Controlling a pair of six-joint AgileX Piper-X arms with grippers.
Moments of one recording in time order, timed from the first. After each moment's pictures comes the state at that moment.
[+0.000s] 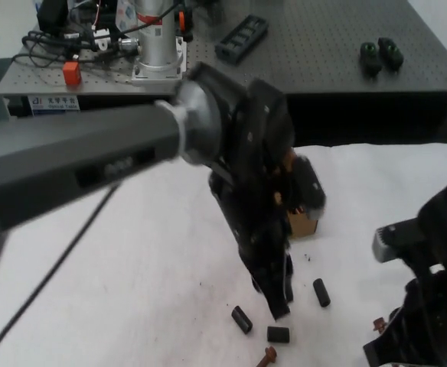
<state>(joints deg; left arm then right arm) -42.8 109.2 -87.2 55.5 22.6 34.5 10.5 60.7 -34.8 51.0 -2.9 0.0</state>
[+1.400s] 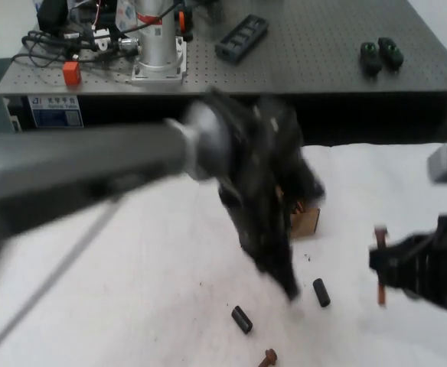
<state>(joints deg) -44.1 106.3 -83.4 43.8 11.6 19.7 9.5 48.4 -33.1 41.4 -5.2 4.8</state>
